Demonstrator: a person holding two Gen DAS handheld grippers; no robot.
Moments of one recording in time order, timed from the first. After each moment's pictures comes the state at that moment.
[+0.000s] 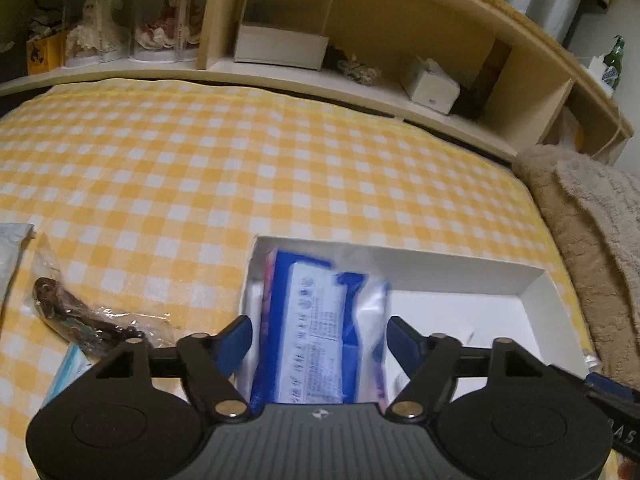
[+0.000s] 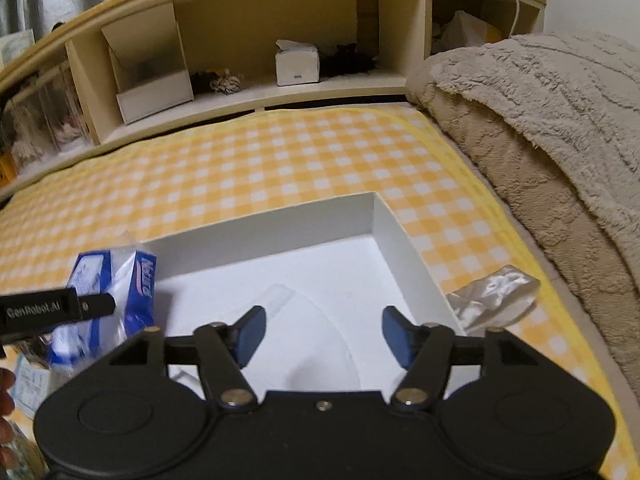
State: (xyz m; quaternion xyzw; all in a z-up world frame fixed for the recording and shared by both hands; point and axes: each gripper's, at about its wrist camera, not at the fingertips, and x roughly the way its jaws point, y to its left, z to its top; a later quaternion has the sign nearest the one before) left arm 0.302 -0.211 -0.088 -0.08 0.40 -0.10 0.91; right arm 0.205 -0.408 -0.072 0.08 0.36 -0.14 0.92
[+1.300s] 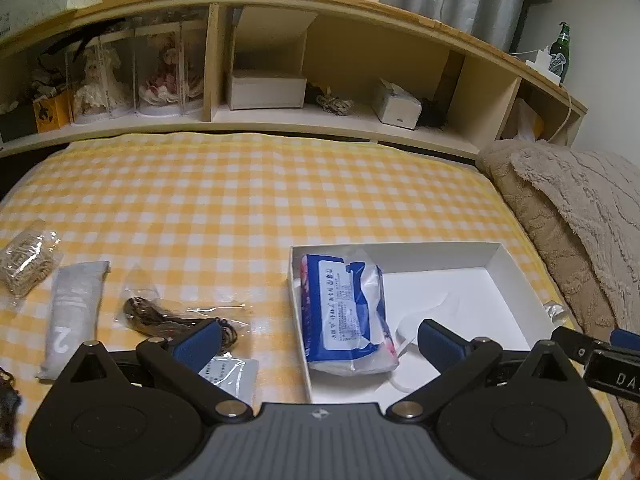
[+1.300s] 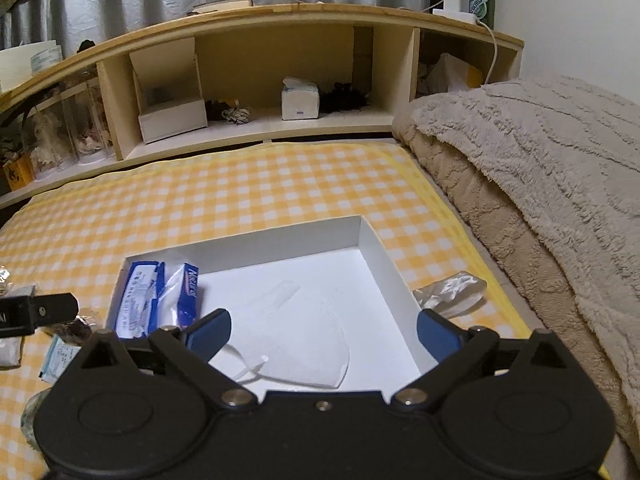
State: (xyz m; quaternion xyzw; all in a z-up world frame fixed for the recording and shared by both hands) left arm 0.220 -0.162 -0.020 -0.02 0.37 -0.14 0.92; right arm 0.130 -0.374 -0.017 0.06 0.33 -0.15 0.93
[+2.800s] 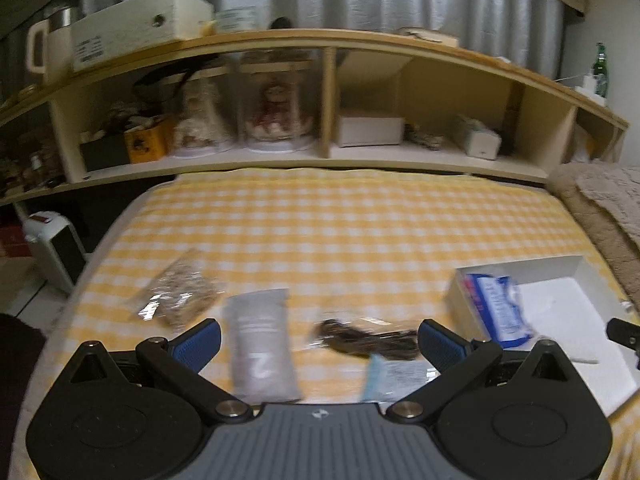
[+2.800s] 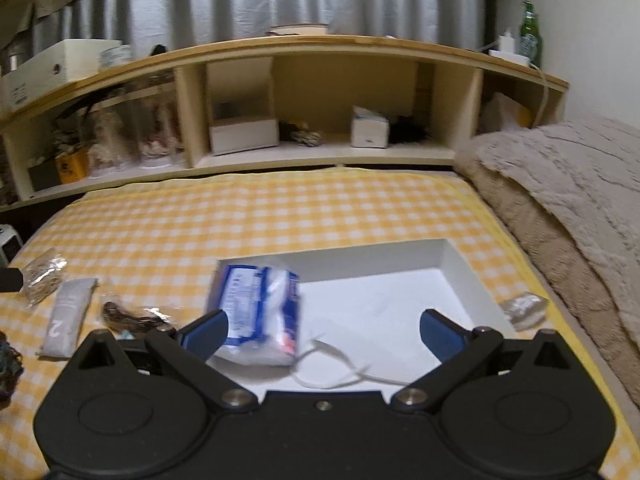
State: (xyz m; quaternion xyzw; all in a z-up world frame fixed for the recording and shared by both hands) left arm 0.193 -0.008 0.013 0.02 0.32 -0.07 0.95; right arm 0.122 -0.280 -0.015 0.03 0.28 -0.09 0.95
